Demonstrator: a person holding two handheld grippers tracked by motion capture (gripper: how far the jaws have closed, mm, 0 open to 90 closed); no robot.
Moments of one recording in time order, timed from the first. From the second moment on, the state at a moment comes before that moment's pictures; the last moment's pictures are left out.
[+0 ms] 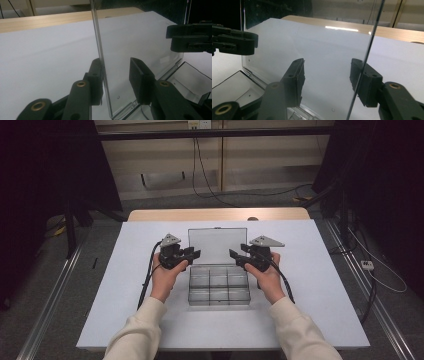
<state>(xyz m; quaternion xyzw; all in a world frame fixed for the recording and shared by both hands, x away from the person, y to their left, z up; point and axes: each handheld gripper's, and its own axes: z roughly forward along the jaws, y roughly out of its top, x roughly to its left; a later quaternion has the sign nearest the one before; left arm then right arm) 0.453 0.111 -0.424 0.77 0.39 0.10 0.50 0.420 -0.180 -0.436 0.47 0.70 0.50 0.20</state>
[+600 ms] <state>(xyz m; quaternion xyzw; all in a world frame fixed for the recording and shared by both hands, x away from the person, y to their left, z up) 0.453 0.111 -0.425 0.77 0.40 0.10 0.50 0.422 -0.180 -0.436 0.47 0.70 0.50 0.20</state>
